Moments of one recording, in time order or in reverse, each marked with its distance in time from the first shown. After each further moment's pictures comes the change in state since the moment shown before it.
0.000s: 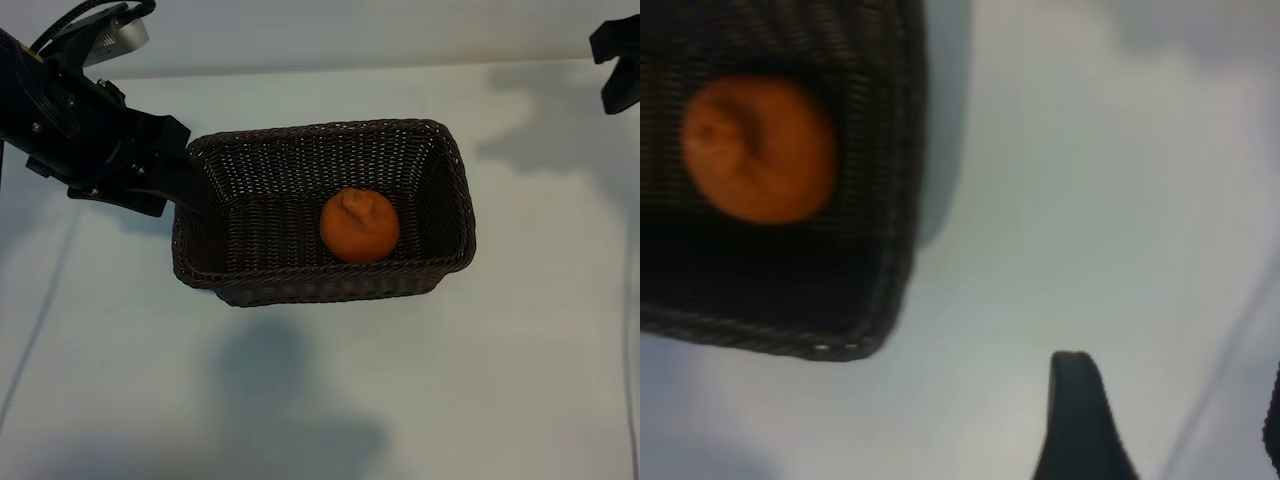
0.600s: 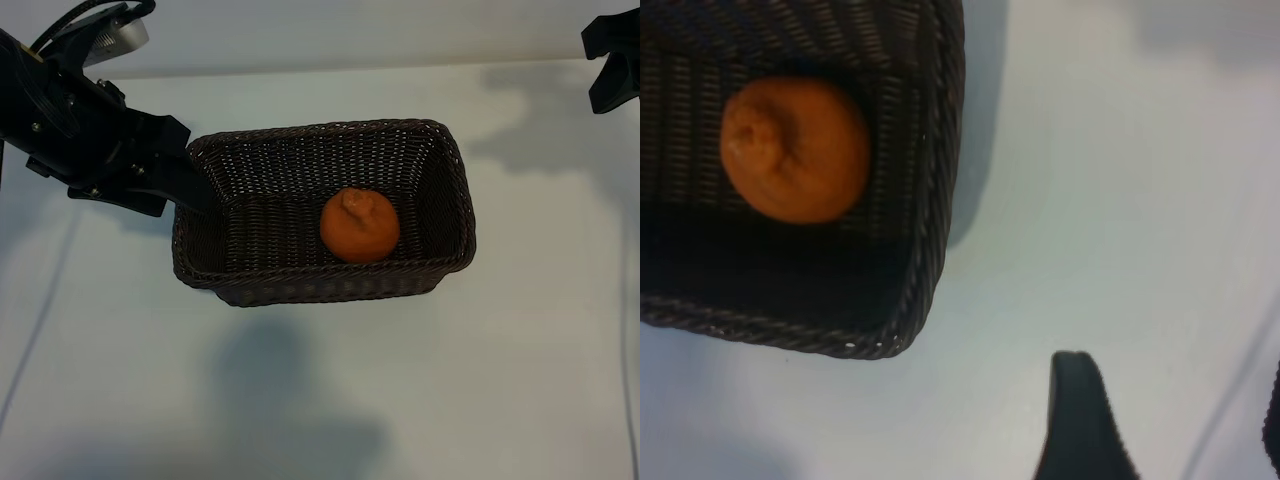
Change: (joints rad) left arm 0.000 0.000 0.000 0.000 0.000 0.000; right arm 0.000 0.000 0.000 0.025 -0.001 -0.002
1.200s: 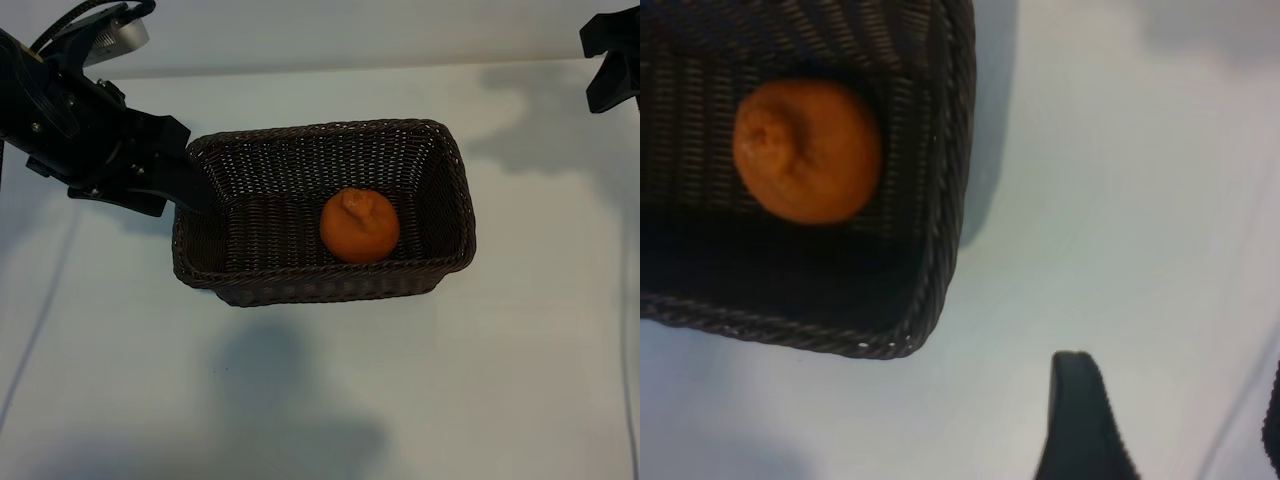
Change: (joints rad) left arm 0.000 0.000 0.000 0.000 0.000 0.003; right arm 0.000 0.000 0.000 0.016 0.000 0.002
